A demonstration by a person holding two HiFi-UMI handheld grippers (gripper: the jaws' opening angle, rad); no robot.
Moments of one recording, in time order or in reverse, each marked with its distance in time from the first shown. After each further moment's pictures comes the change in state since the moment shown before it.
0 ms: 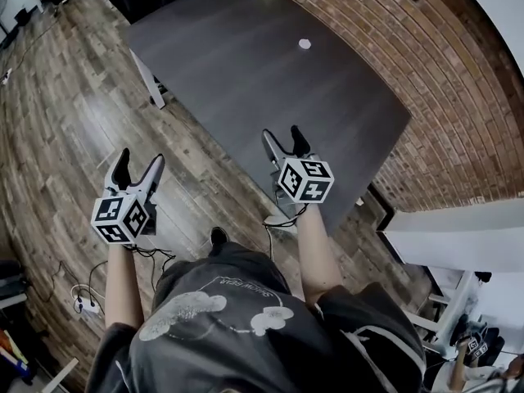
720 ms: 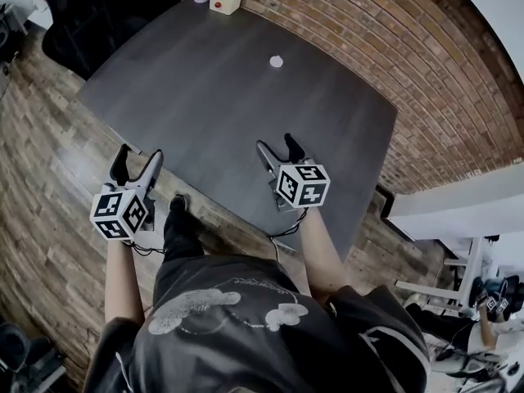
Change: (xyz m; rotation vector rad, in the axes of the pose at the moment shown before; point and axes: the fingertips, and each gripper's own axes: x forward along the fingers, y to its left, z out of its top) left arm 0.212 0.041 0.074 0.087 0.015 -0.227; right arm 0.109 -0.064 0.030 0.021 0.033 -0.167
